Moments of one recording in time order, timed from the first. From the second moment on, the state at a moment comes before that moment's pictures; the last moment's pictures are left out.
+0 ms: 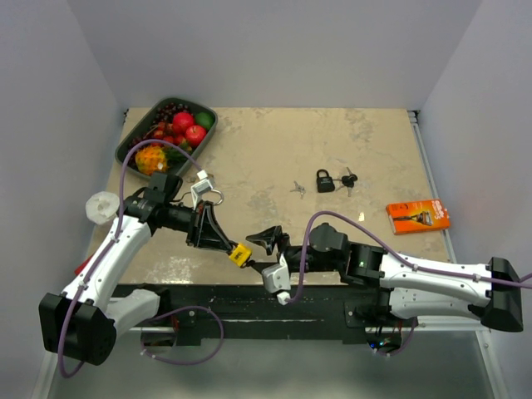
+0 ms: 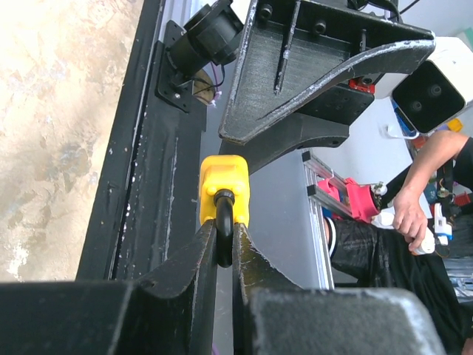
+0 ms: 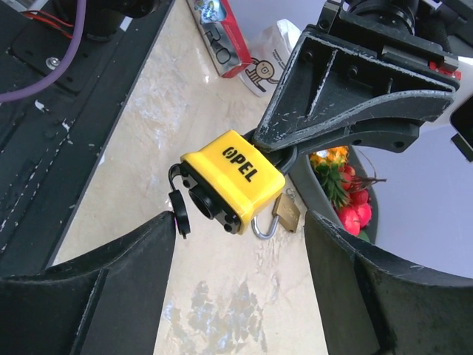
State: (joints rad) left arm -0.24 1.06 0.86 -0.89 1.43 0.23; right arm 1.25 0.99 0.69 0.07 -0.24 -0.91
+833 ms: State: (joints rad) left arm -0.23 1.07 0.87 -0.92 1.43 0.27; right arm 1.27 1.02 0.66 0.11 -0.20 -1.02
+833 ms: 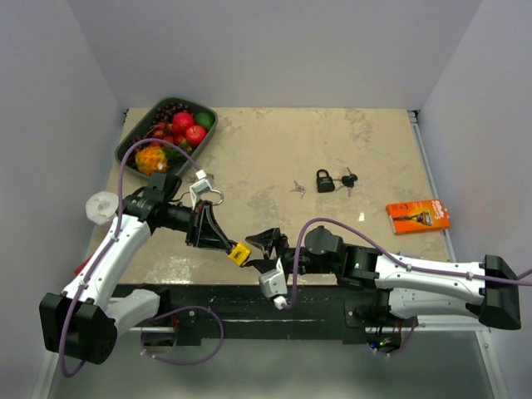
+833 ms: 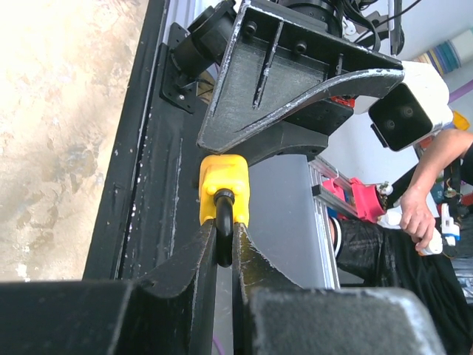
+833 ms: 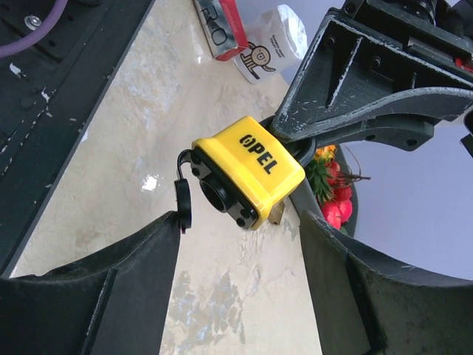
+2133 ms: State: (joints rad) left arm -0.22 1.06 0.87 -0.96 1.42 0.30; right arm 1.26 1.05 0.70 0.08 -0.24 -0.83
